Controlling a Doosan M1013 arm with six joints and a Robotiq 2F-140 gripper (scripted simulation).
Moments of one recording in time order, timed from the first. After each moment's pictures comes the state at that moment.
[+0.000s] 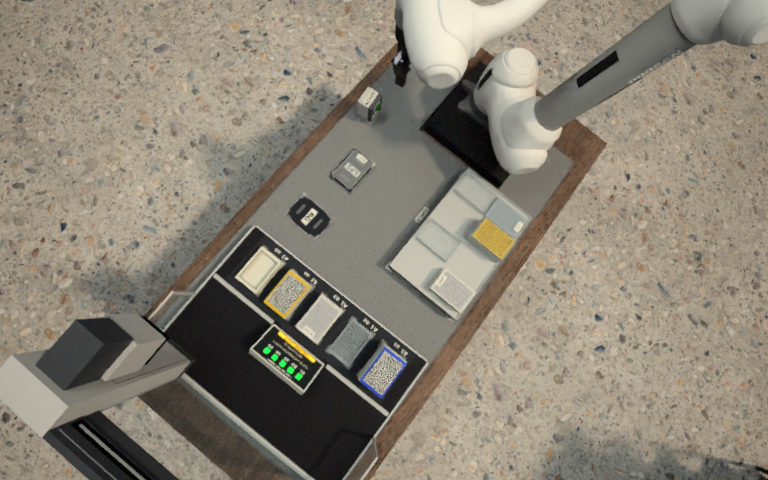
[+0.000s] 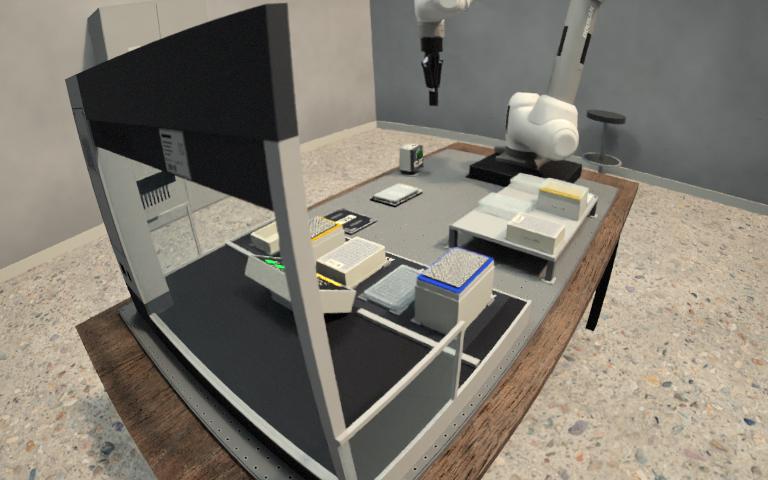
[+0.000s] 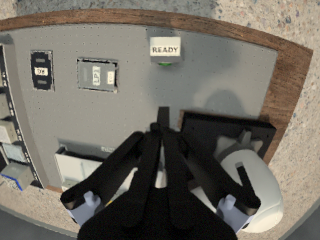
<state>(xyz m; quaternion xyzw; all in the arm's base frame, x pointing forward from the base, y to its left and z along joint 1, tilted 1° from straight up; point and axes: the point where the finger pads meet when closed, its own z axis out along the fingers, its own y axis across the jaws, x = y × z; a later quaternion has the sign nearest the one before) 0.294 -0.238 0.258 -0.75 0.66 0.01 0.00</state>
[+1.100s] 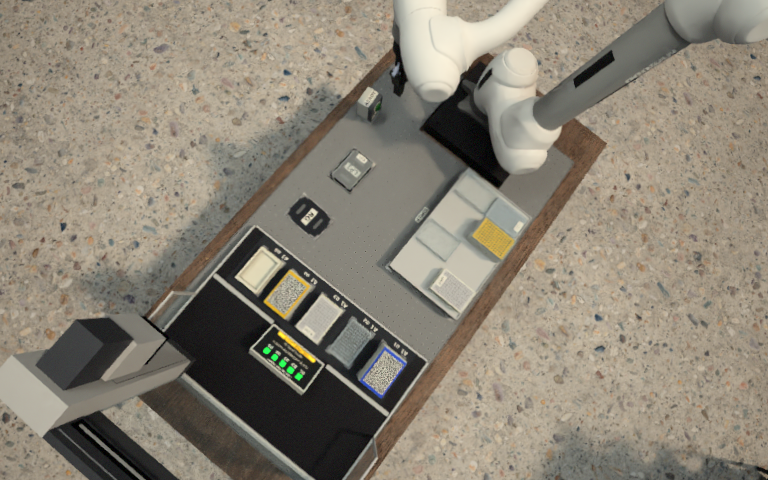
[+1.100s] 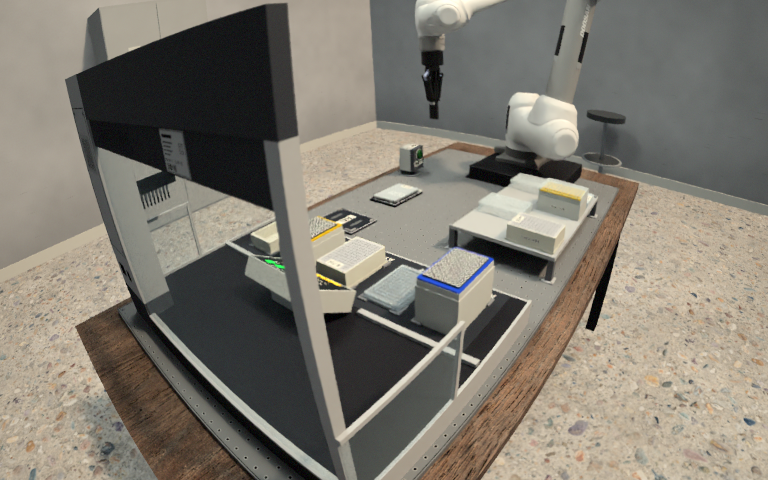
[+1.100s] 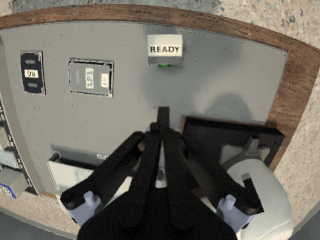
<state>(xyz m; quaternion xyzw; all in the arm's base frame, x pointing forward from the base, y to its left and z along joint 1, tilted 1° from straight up) 0.293 -0.237 0.209 -0.75 0.66 0.01 0.00</state>
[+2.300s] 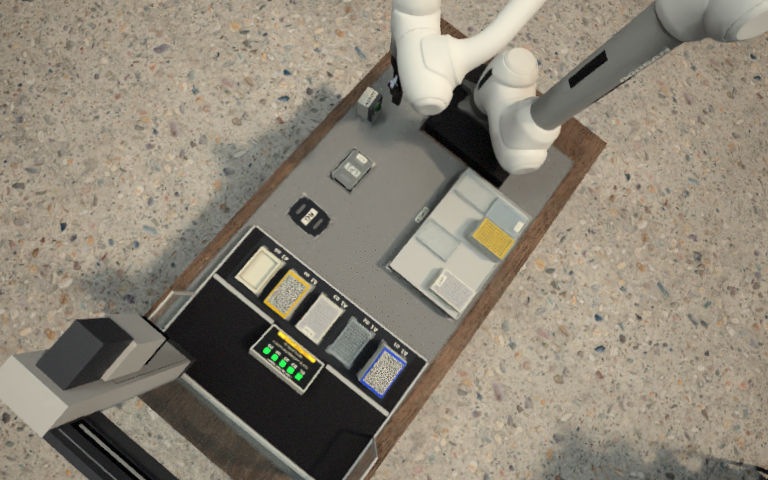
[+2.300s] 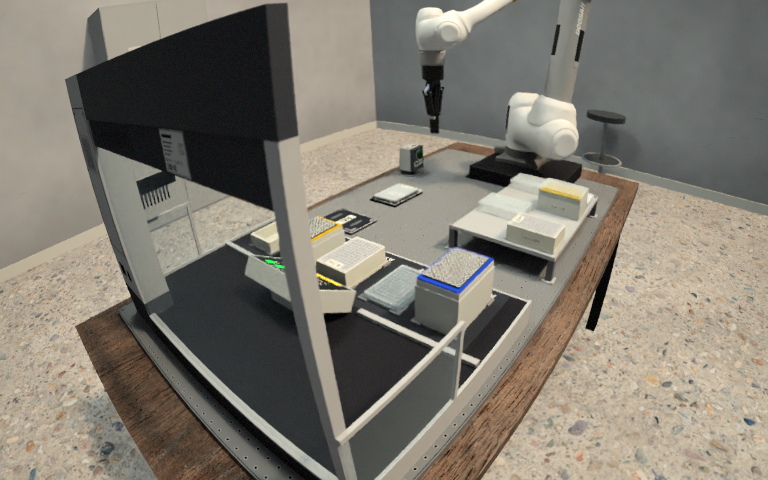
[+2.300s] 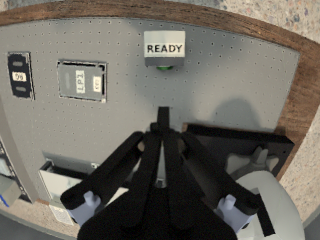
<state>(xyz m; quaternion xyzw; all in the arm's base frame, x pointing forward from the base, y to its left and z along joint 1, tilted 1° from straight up) 0.293 -0.237 0.156 -0.75 0.66 0.01 0.00</state>
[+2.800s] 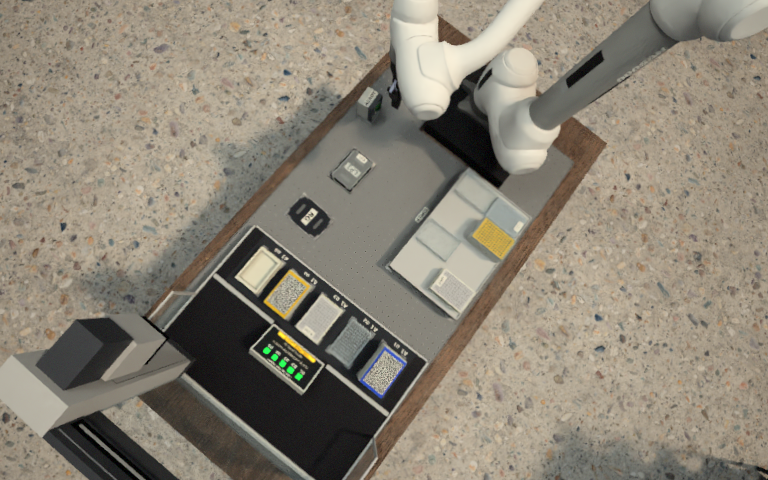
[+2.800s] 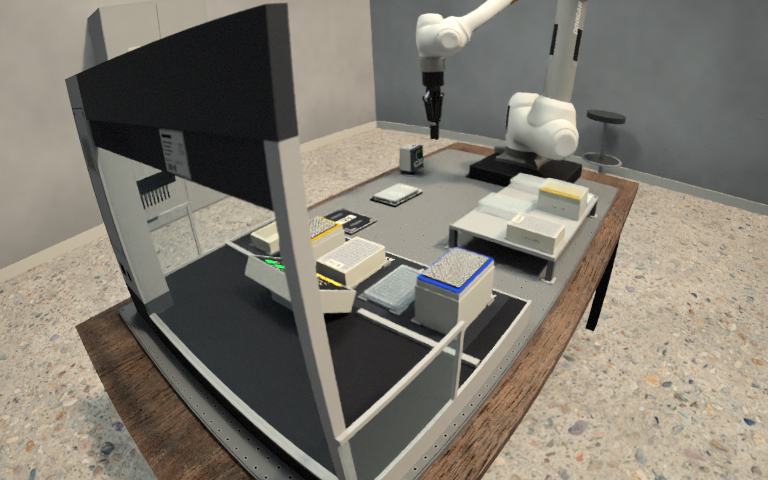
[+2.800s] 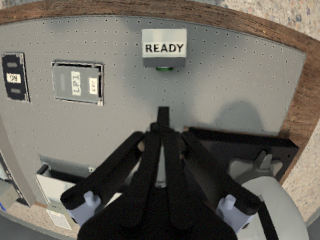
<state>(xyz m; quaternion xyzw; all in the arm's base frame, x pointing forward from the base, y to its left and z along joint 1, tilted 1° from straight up) 0.293 -0.237 0.134 -0.75 0.66 0.01 0.00</state>
